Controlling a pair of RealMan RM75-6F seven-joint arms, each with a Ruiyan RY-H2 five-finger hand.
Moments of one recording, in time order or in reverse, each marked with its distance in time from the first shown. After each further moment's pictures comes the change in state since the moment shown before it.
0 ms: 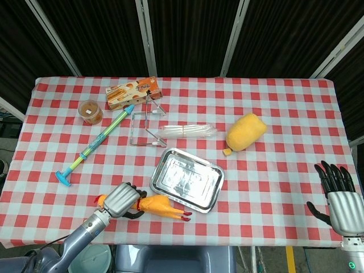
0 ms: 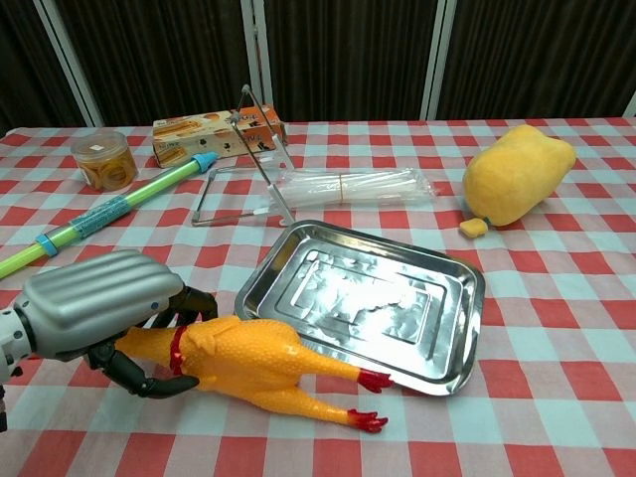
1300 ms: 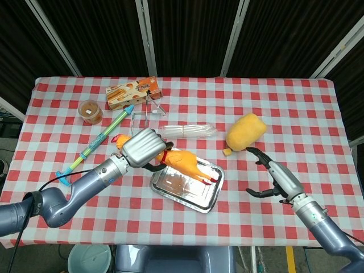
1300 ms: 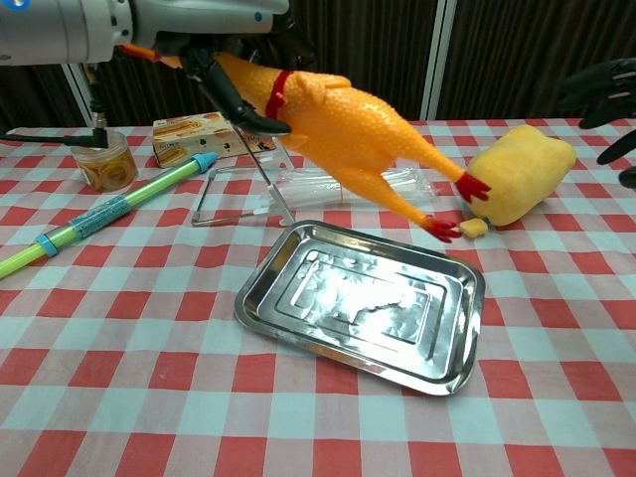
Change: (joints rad) left arm -0.461 0.330 -0.324 -0.205 -0.297 -0.290 0.031; right arm 0.455 0.181 0.077 -0.267 0.193 -0.645 0.688
